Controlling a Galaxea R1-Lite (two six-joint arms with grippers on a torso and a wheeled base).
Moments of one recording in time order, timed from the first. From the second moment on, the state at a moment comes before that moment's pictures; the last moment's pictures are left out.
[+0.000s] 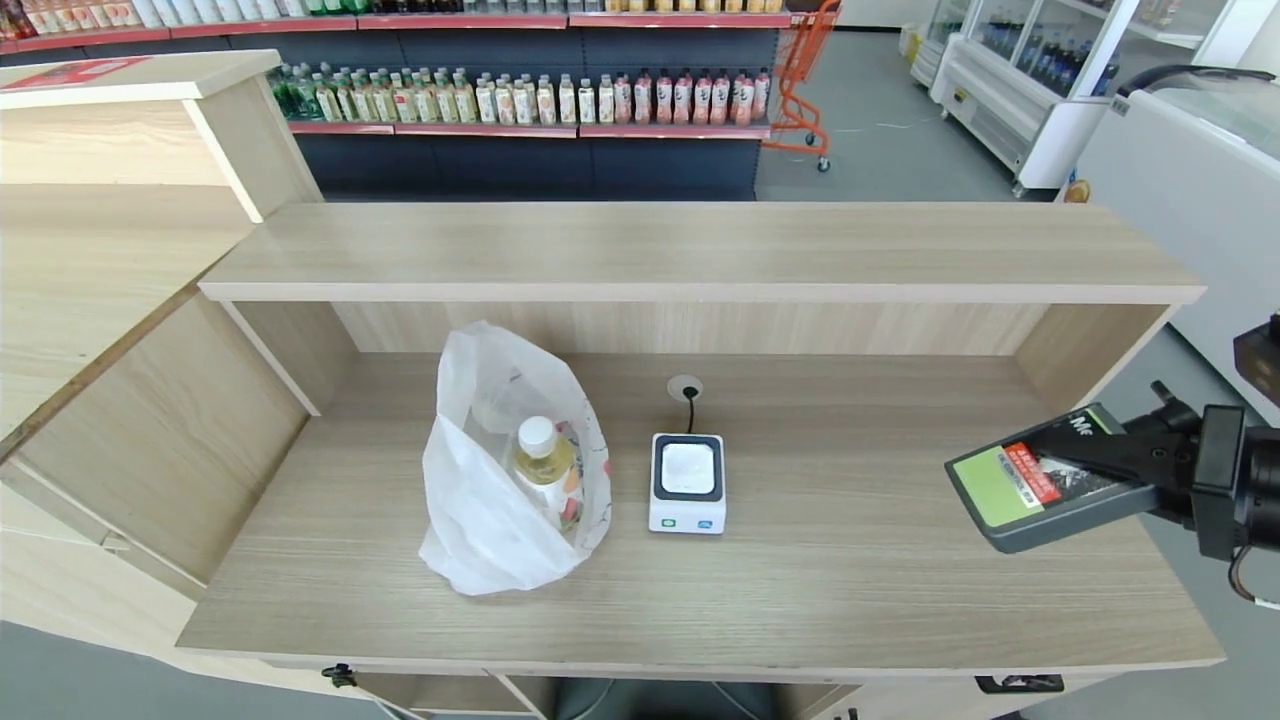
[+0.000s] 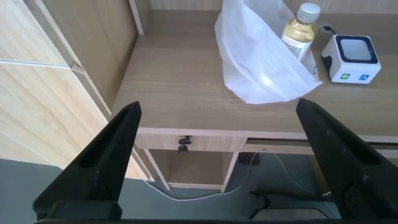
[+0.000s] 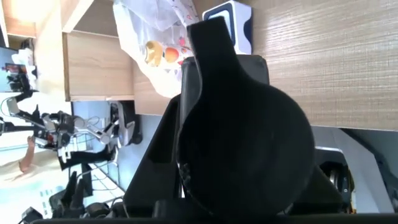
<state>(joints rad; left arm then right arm) 0.00 0.00 0.00 0.00 0.01 0.01 -0.05 1.23 -0.65 -0.17 0.63 0.55</state>
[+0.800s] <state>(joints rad) 0.00 0.00 0.00 0.00 0.01 0.00 0.00 1.40 -0.61 -0.24 0.62 0.35</state>
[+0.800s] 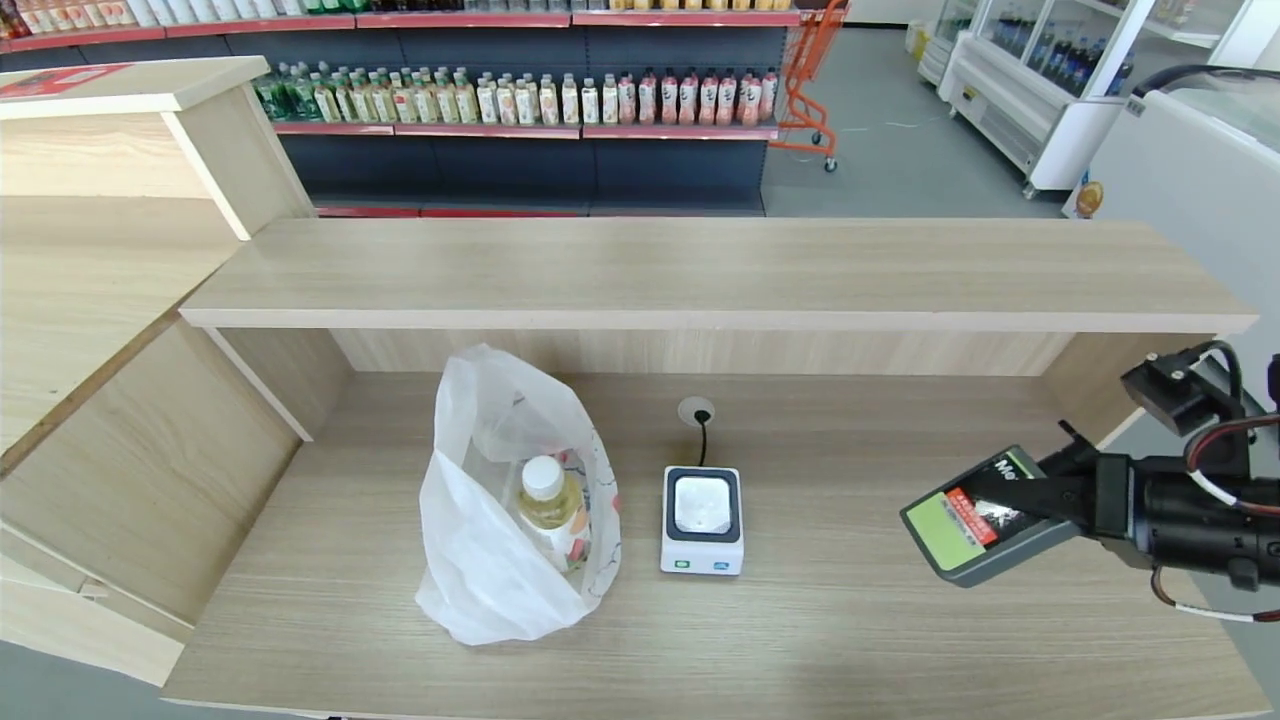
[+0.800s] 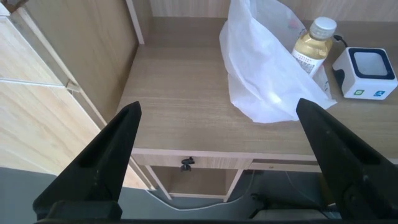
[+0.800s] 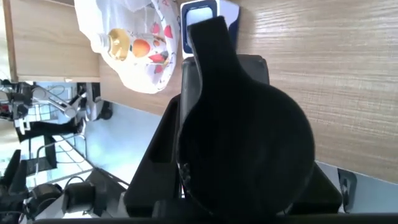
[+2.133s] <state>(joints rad) 0.00 0.00 0.00 0.00 0.01 0.00 0.28 1.89 -0.80 -0.54 0.53 0.23</state>
